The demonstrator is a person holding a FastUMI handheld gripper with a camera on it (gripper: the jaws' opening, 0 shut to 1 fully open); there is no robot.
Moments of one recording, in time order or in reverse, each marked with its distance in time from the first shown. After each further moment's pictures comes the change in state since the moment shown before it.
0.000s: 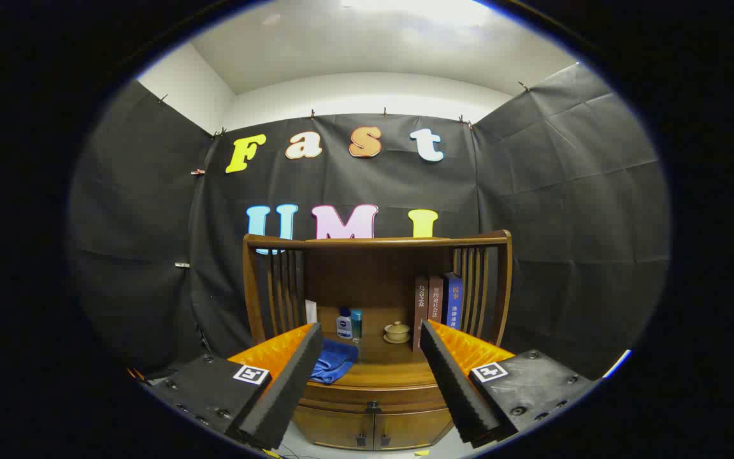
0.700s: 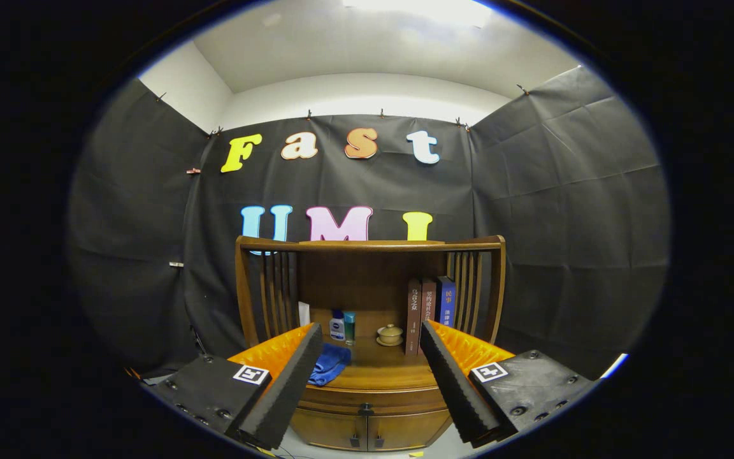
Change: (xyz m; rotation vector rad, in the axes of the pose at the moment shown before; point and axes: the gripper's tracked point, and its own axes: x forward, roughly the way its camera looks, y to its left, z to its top) arm 0.003 -0.011 0.008 -0.011 0.000 -0.024
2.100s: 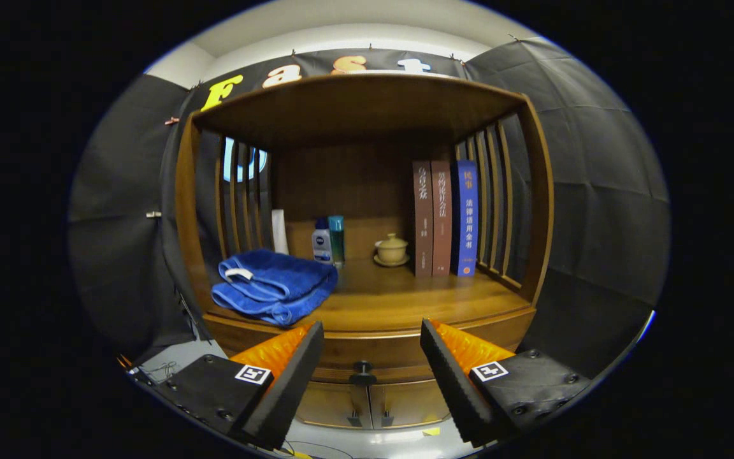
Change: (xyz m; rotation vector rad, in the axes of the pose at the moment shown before) arm 0.104 -0.003 -0.268 0.028 0.296 -0.022
